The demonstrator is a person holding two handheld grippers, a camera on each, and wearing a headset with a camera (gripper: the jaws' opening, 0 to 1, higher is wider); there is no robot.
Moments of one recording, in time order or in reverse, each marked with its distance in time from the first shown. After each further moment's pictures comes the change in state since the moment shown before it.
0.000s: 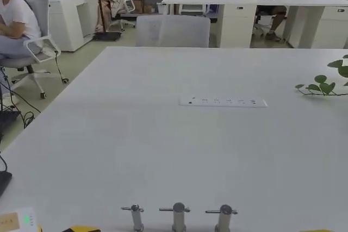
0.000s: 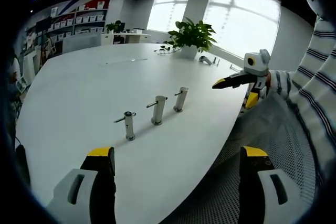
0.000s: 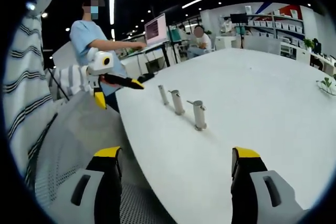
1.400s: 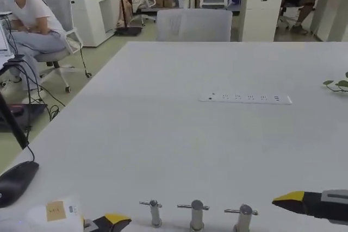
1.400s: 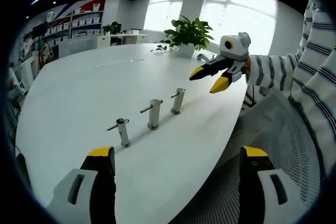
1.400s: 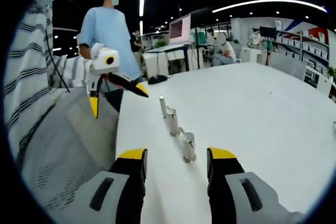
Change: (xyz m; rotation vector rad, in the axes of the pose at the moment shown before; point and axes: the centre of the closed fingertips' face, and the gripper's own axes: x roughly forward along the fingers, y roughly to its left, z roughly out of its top) left arm 0.014 -0.004 0.006 0.037 0.009 -0.001; right arm 0.039 -0.027 0.047 -0.205 -0.008 0.145
